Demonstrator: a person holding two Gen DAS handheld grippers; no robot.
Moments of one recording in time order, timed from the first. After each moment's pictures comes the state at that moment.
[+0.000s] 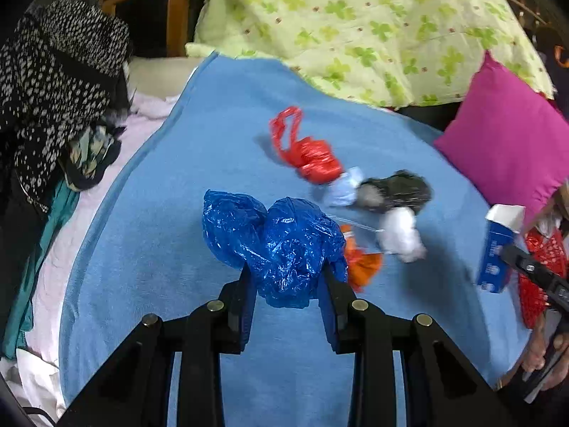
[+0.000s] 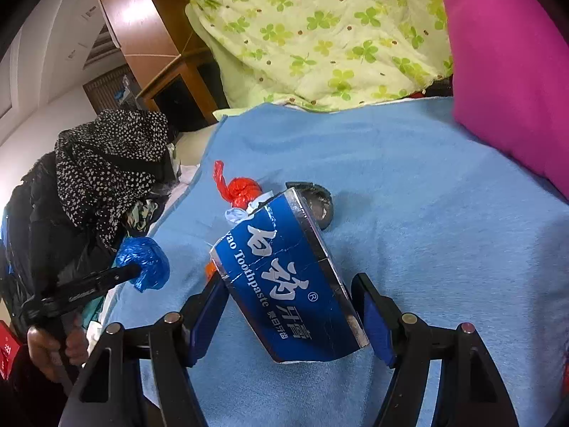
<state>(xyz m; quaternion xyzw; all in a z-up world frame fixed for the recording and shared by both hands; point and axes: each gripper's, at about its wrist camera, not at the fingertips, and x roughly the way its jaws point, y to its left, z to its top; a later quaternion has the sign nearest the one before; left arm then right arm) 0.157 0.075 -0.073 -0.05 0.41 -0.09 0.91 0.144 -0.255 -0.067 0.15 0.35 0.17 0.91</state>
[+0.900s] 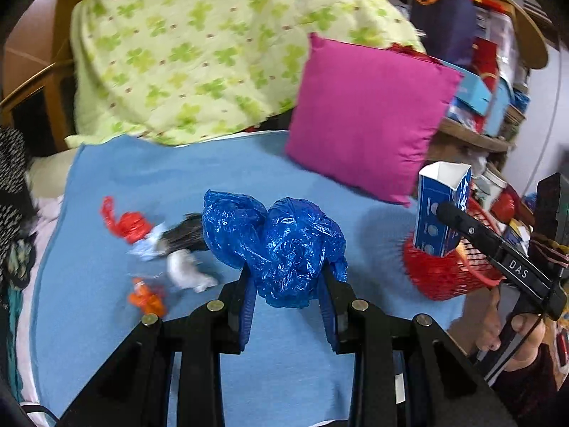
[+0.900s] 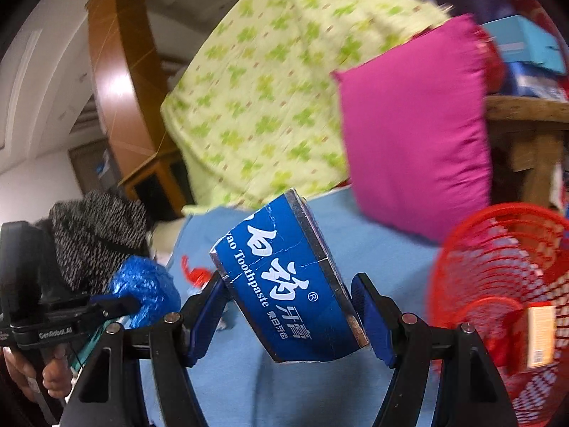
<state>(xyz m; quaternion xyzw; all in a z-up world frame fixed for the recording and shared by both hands) 0.074 -0.136 0.021 0.05 0.34 -0.26 0.90 0.009 -0.418 0.000 0.18 0.17 0.05 0.97</state>
